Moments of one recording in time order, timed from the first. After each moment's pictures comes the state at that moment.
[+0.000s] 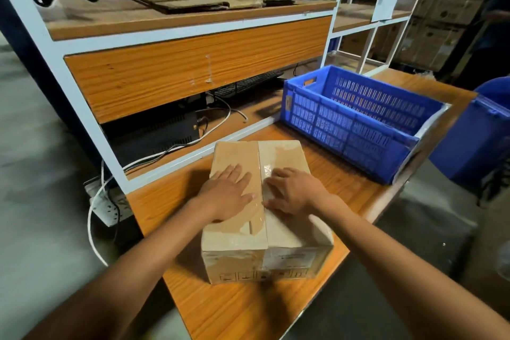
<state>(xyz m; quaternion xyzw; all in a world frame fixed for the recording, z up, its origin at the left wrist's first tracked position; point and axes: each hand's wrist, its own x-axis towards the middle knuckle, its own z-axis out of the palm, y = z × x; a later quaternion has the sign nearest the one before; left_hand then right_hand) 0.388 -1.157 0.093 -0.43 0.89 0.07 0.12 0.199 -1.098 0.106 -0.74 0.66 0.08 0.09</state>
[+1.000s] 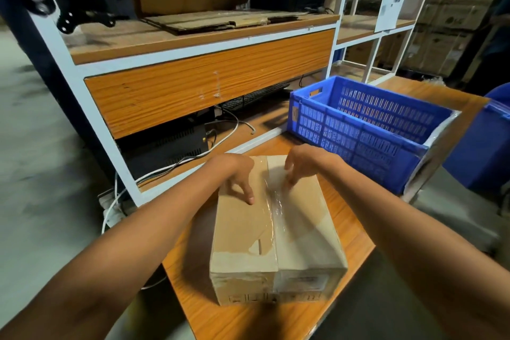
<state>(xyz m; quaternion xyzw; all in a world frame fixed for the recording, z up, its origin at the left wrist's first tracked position) 0.356 -1.233 0.144 -0.44 0.86 0.09 0.24 0.178 -1.156 0.169 -0.69 0.70 0.13 0.12</state>
